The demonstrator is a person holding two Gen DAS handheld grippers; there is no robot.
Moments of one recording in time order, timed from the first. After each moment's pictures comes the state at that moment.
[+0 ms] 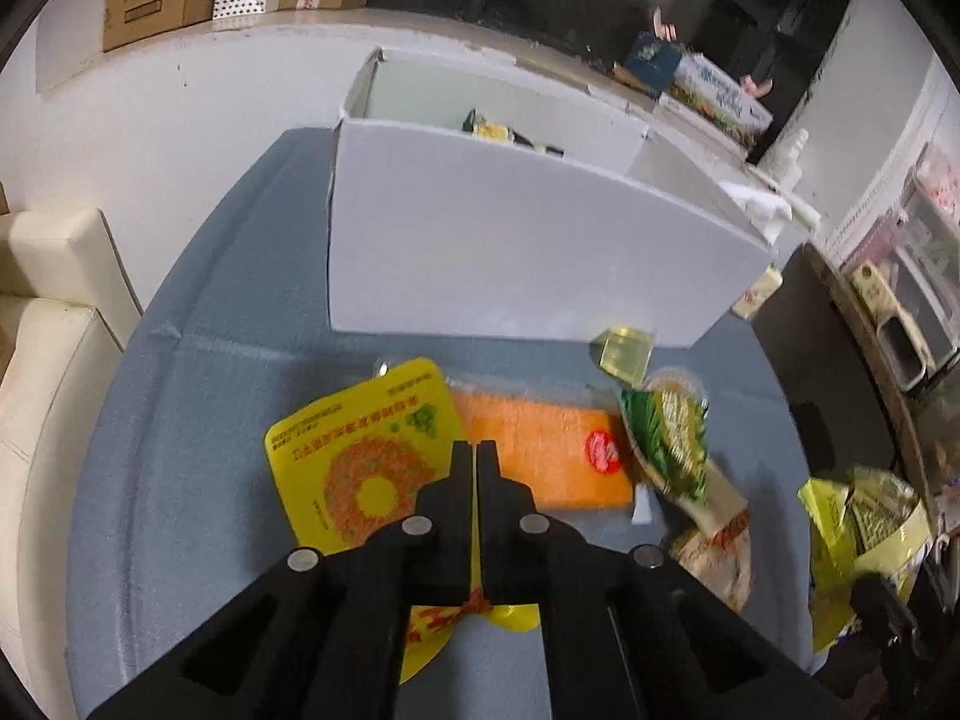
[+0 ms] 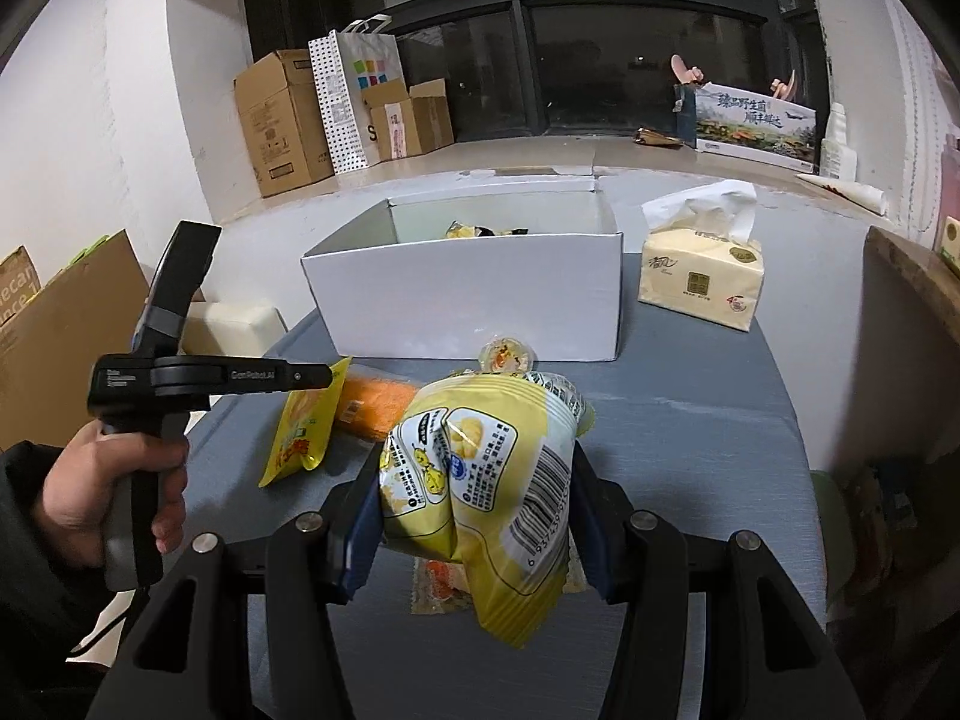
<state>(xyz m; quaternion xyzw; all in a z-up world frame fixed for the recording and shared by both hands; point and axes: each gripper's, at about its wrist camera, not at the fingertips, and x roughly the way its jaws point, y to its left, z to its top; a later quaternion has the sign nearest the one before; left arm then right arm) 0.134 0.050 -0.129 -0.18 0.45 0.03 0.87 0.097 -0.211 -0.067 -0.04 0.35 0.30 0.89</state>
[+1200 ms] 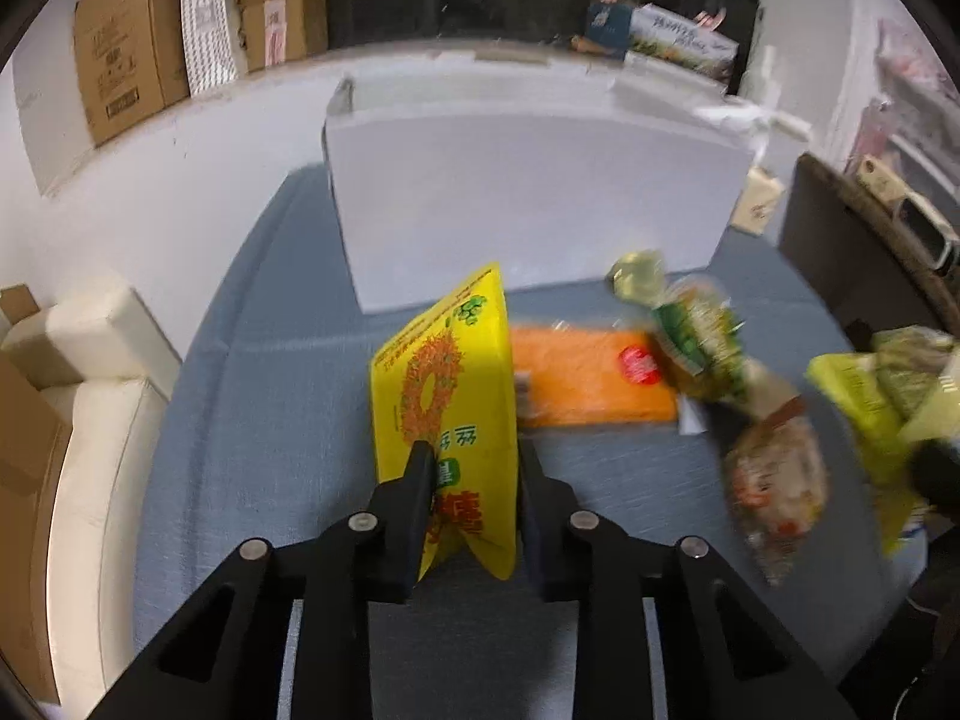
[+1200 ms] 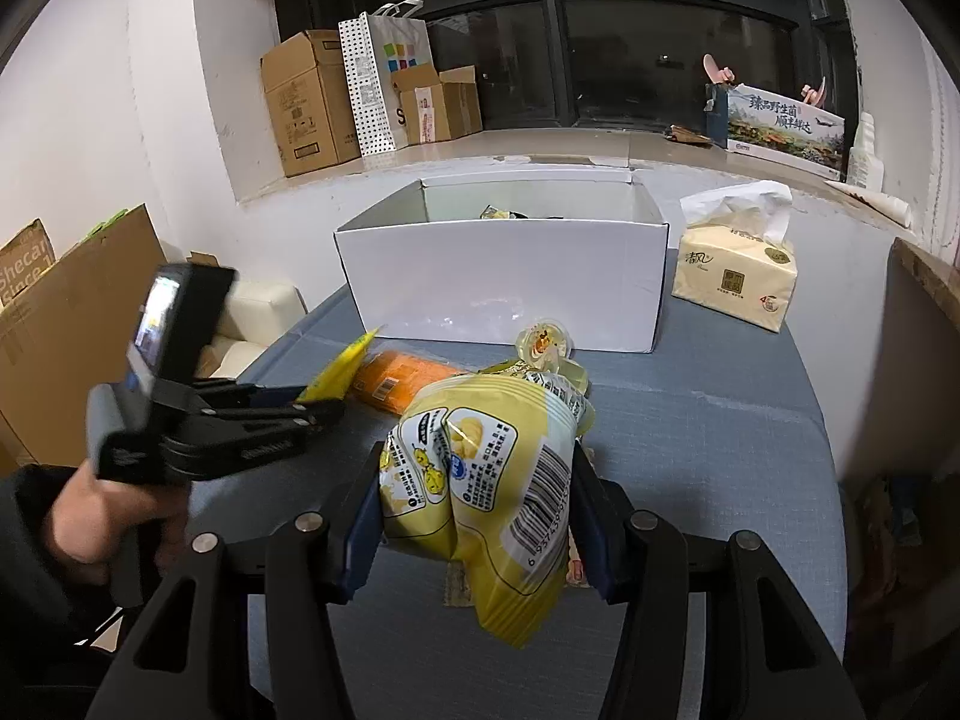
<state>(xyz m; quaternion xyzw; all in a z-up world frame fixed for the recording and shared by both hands) 0.074 0.038 -0.112 -0.05 0.43 0.04 0.90 0.090 -0.197 -0.073 -0.05 0.35 0.32 0.88</state>
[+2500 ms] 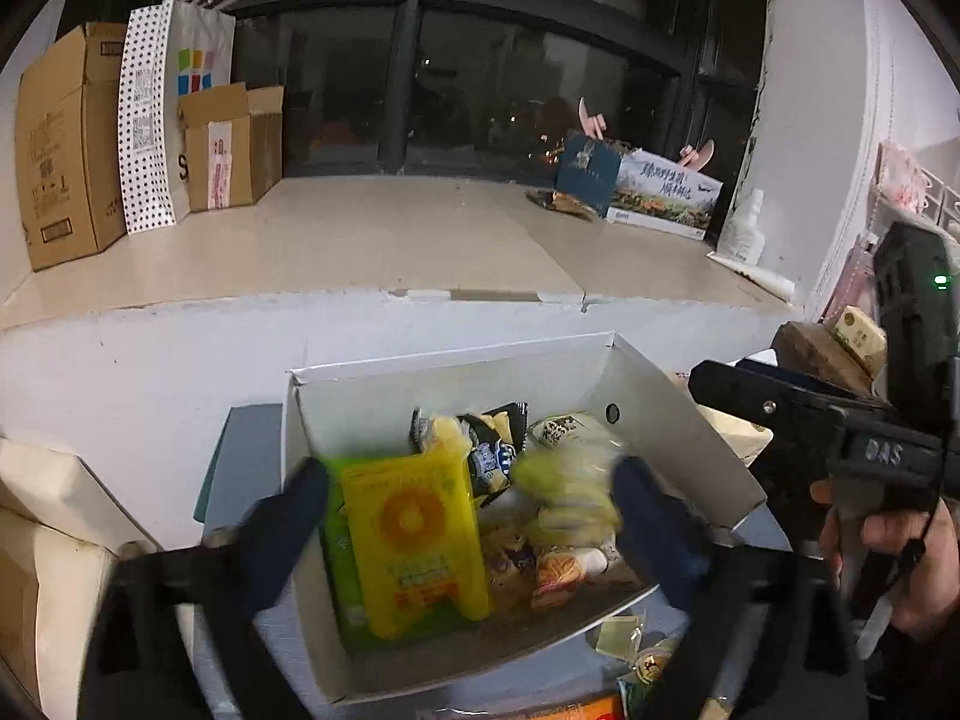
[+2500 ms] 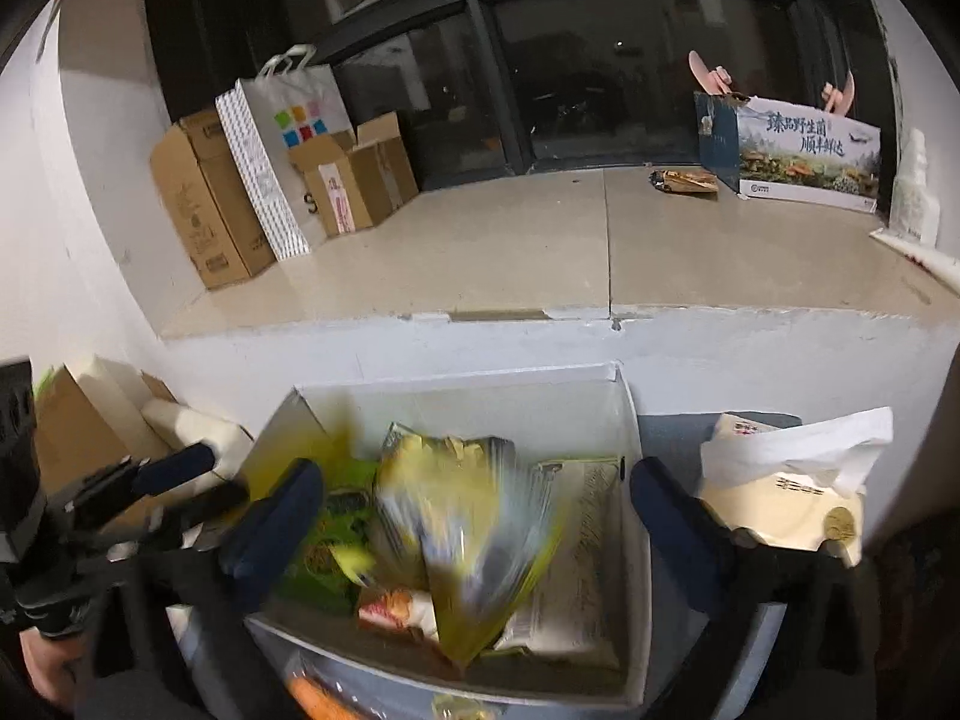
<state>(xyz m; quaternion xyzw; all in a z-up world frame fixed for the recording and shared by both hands) 0.260 0.082 -0.012 -0.08 0.32 -0.01 0.94 0.354 -0.125 -0.009 0.03 0.36 0.30 0.88</state>
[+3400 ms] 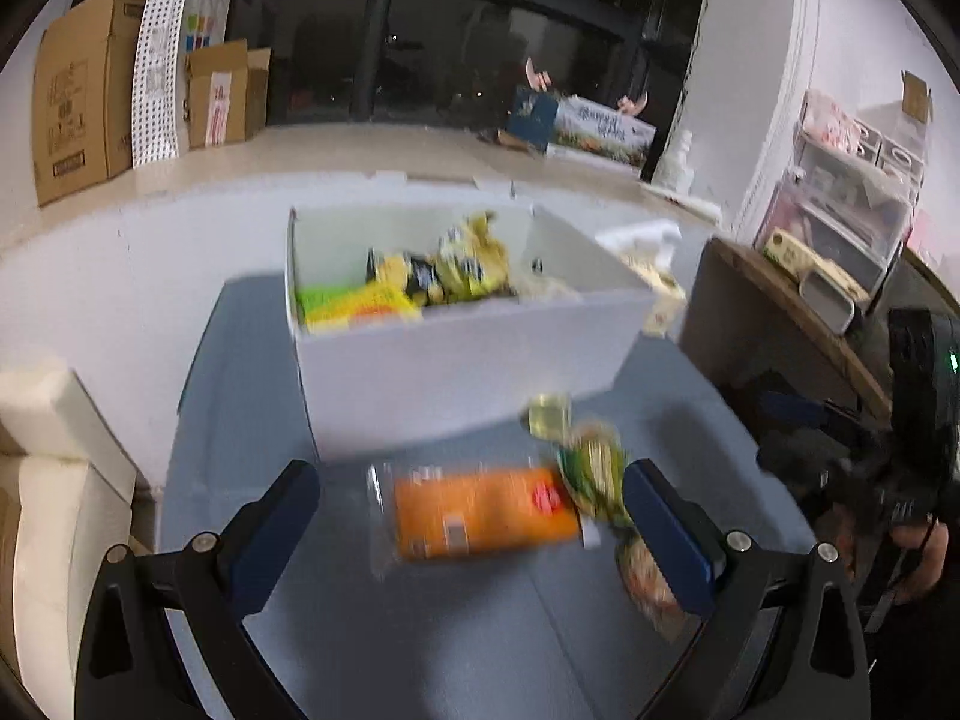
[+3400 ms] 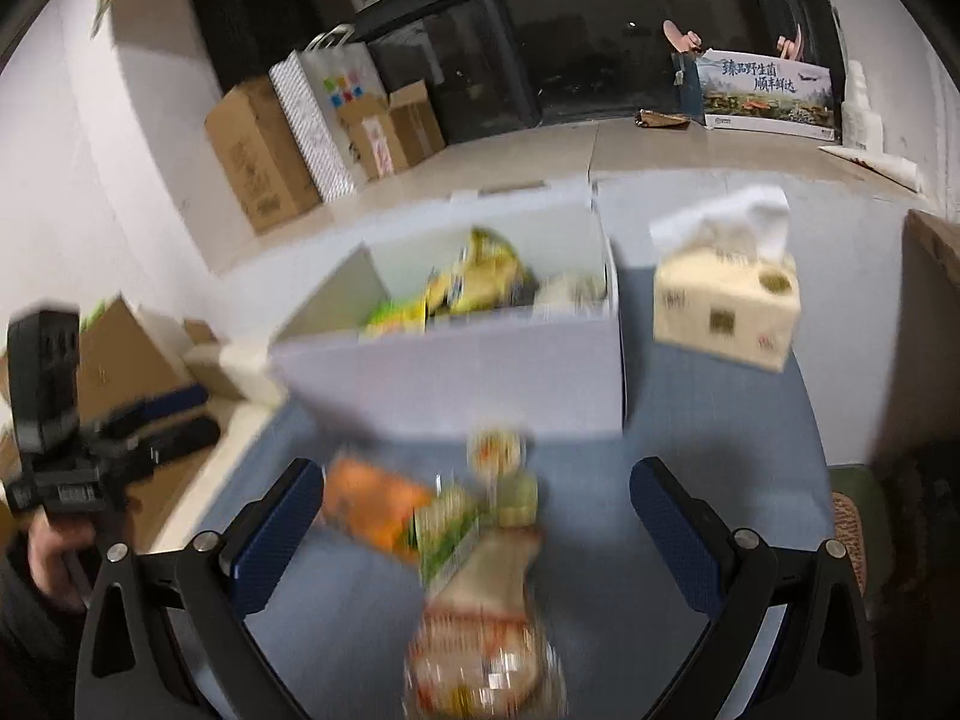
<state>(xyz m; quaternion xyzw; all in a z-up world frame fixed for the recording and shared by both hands) 0.099 0.047 -0.064 -0.09 0.36 -0.06 0.93 0.167 -0.208 -0.062 0.00 0.38 0.32 0.87</state>
